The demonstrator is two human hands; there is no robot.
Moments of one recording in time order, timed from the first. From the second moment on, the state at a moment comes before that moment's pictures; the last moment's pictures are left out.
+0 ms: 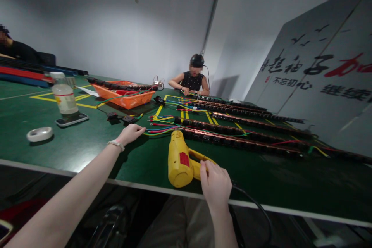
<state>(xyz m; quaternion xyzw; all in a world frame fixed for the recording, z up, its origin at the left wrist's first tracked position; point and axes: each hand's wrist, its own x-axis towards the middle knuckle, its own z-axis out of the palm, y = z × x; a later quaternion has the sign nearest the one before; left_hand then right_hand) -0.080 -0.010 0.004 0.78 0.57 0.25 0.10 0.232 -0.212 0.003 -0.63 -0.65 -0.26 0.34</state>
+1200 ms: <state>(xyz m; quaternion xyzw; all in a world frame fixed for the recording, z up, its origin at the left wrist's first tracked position) -0.079 -0.007 0.004 0.75 0.60 0.25 0.08 0.242 -0.221 0.009 -0.61 -0.72 -0.16 0.28</state>
